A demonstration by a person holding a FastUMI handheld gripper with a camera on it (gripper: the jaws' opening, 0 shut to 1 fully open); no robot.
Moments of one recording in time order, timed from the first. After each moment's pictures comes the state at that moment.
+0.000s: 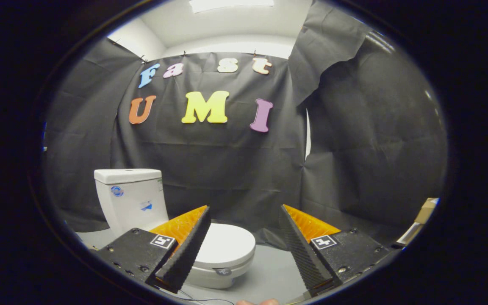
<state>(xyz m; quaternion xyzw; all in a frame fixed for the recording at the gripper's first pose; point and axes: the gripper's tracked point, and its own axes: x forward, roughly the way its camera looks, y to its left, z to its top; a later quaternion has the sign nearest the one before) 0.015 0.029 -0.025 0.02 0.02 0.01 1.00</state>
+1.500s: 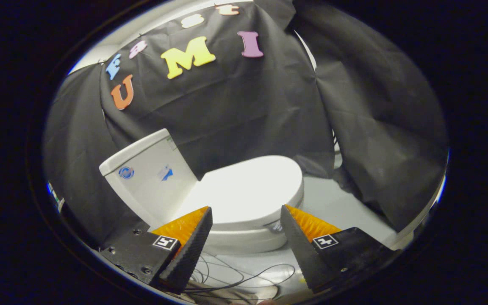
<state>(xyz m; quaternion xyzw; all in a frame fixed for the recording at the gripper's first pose) 0.054 0.110 -0.196 0.20 0.28 0.05 0.94</state>
